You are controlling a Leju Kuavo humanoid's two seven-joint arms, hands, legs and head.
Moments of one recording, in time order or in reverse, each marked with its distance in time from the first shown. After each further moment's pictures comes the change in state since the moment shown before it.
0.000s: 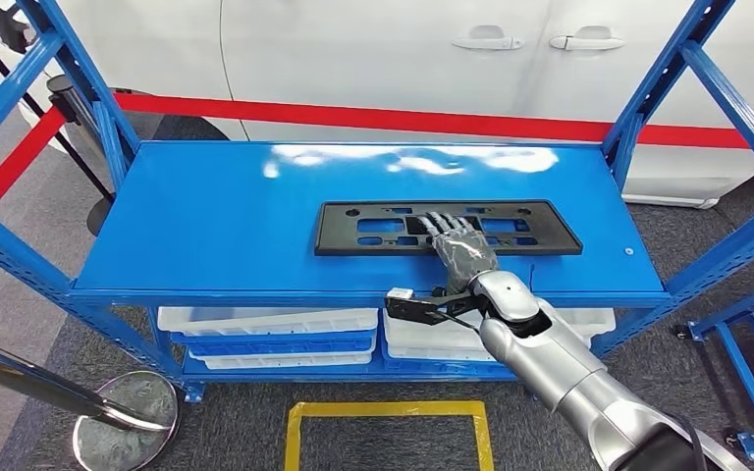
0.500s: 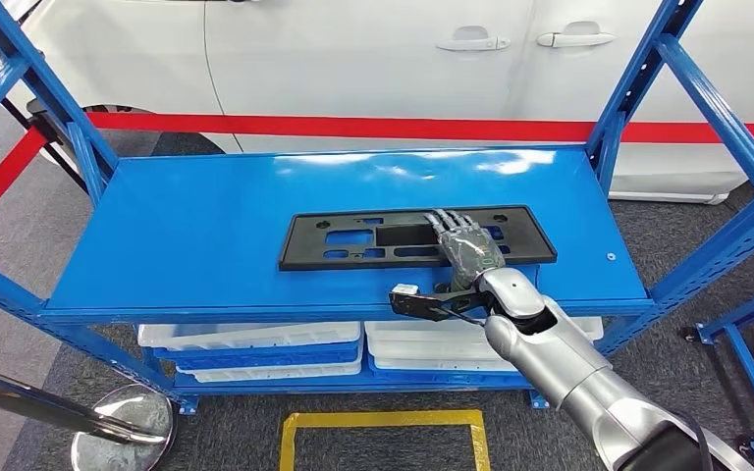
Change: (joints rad) left arm 0.004 0.002 -0.002 0.000 0.007 0.009 0.006; right arm -0.008 0.005 -0.008 -0.001 -0.019 0.015 -0.009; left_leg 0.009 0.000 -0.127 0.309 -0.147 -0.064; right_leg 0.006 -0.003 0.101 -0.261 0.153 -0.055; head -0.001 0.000
